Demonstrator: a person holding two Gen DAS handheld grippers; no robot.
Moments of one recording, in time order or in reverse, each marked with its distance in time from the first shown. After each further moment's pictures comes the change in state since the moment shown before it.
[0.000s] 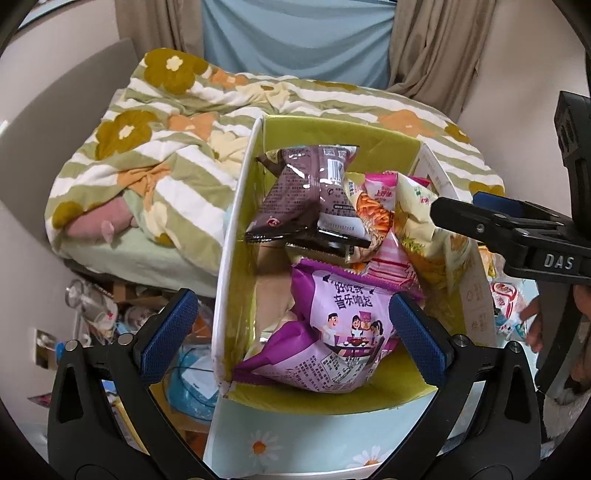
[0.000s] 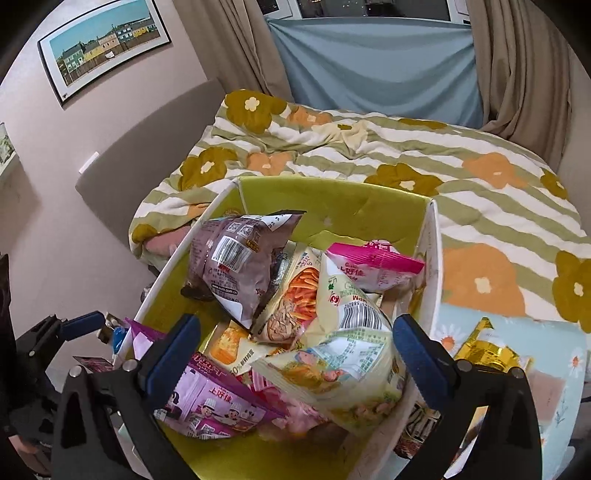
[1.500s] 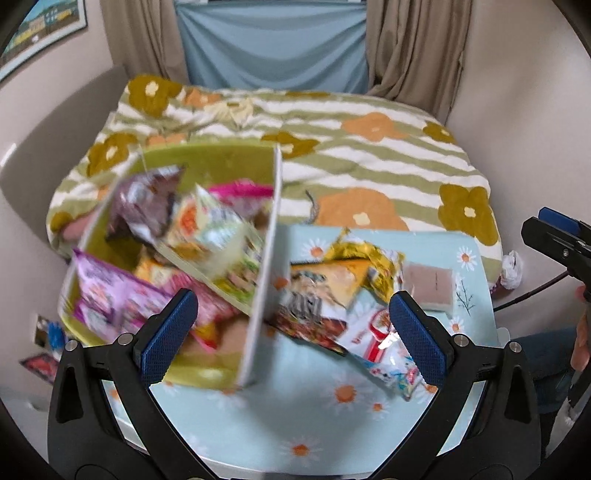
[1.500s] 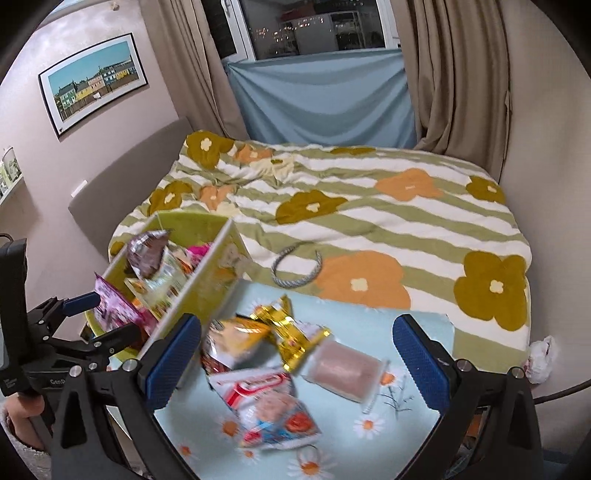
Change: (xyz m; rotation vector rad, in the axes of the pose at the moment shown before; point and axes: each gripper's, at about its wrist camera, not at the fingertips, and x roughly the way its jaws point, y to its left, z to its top) left arm -0.007 -0.261 -0.005 -0.015 -0.026 0.089; right arm -0.188 -0.225 -0.058 0.012 -0.104 -0.068
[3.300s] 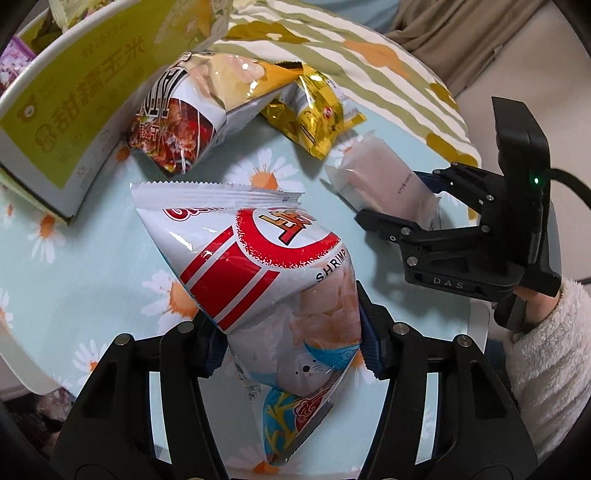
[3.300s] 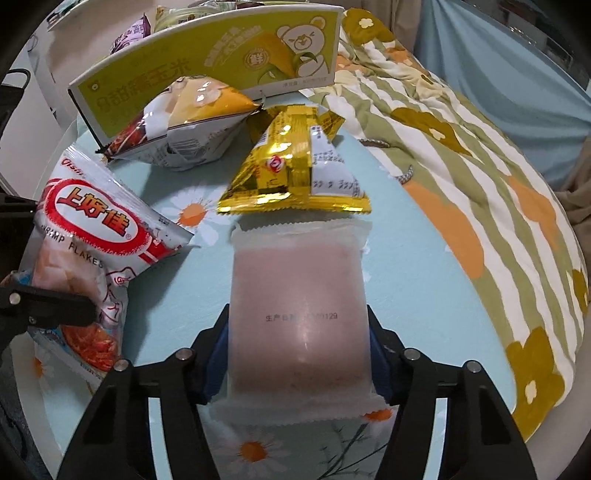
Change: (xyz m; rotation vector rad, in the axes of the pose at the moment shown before) left arm 0.106 -0.092 -0.121 -0.288 0.267 -0.173; right arm 0.179 -0.045 -0.108 -0.706 0.347 0.249
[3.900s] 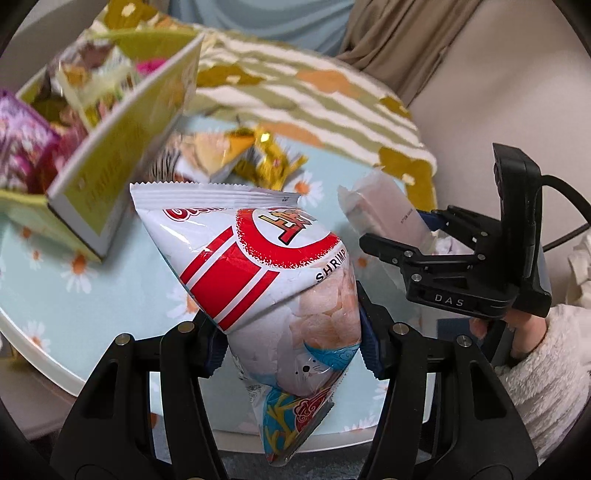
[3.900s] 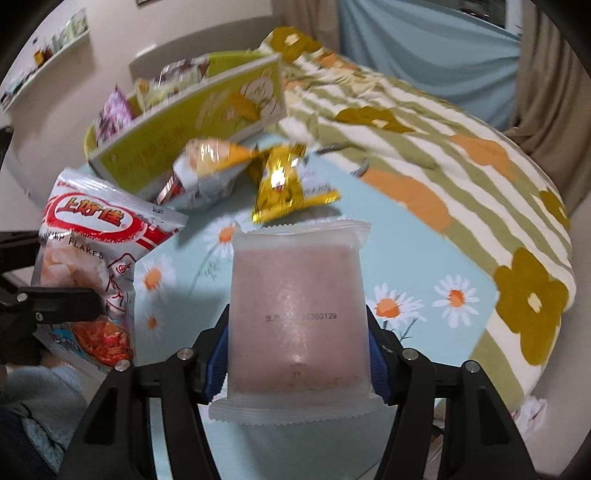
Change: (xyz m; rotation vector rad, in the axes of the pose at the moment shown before) left arm -0.095 -0.010 -0.008 0.143 -0.128 -0.095; right arm -0.087 0.026 -0.023 0.308 -0.090 -0.062
